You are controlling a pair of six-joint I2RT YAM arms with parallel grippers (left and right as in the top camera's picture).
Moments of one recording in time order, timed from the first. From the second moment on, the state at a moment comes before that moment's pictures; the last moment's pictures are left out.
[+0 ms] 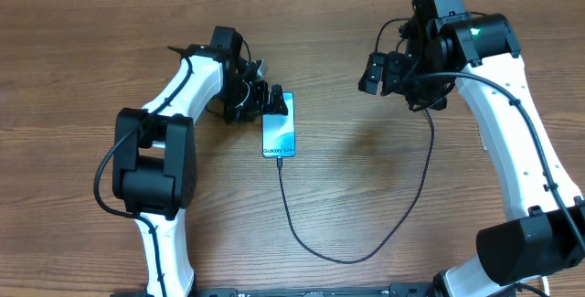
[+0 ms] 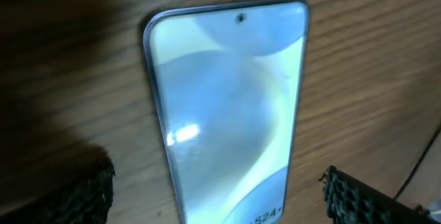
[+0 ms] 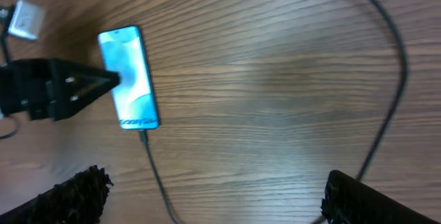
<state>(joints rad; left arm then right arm) -0.19 2.18 1.61 -0.93 0.48 -0.17 0.20 1.74 1.78 -1.35 -0.21 0.38</state>
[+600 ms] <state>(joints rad) -0.07 1.75 2.08 -1.19 0.22 -0.18 -0.27 1.74 1.78 -1.27 0.02 0.38</state>
